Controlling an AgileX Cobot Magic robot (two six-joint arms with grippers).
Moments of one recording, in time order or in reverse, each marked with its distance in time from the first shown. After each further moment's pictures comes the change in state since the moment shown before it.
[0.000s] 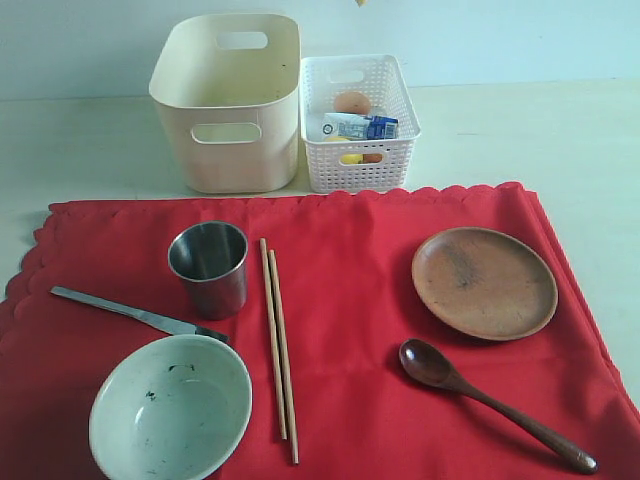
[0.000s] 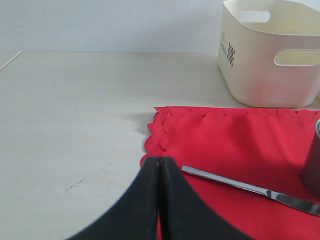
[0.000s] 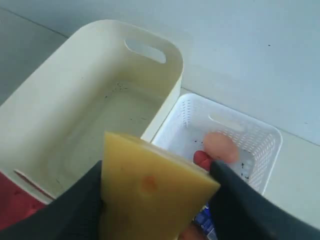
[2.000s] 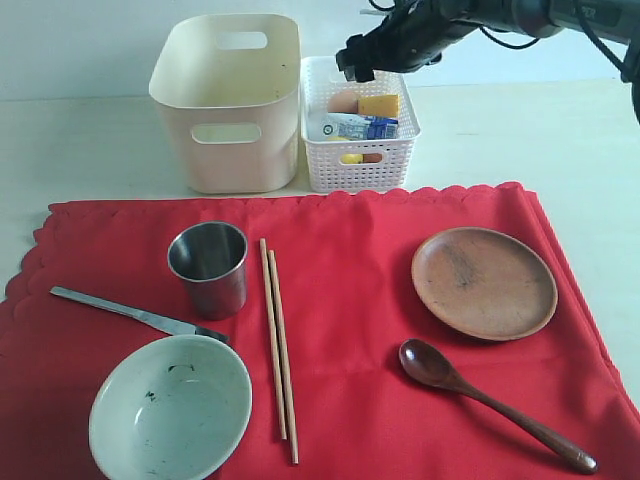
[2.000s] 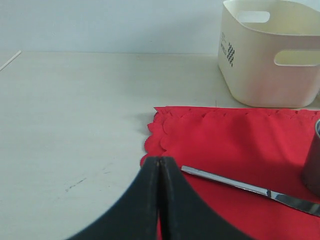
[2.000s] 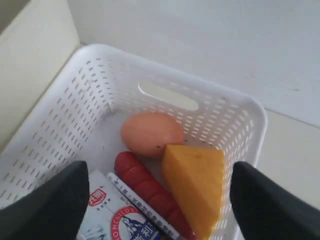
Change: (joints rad) left arm 0.000 0.000 0.000 0.000 0.000 0.000; right arm -0.049 0.329 0.000 -0.057 -0.324 -0.026
